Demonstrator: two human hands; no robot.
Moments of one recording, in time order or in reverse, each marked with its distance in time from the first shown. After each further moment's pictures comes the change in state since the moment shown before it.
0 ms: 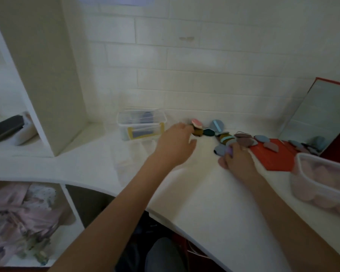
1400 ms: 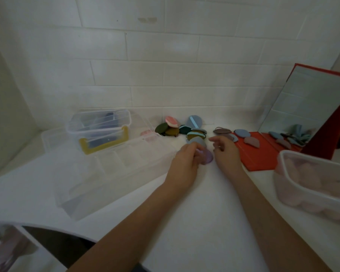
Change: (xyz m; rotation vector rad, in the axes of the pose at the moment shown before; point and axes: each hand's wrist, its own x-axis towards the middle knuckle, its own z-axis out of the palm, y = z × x) left_hand 0.031 0.041 0.116 -0.671 0.065 0.031; right_hand 0.028 0.016 -0.001 0.539 0.173 0.012
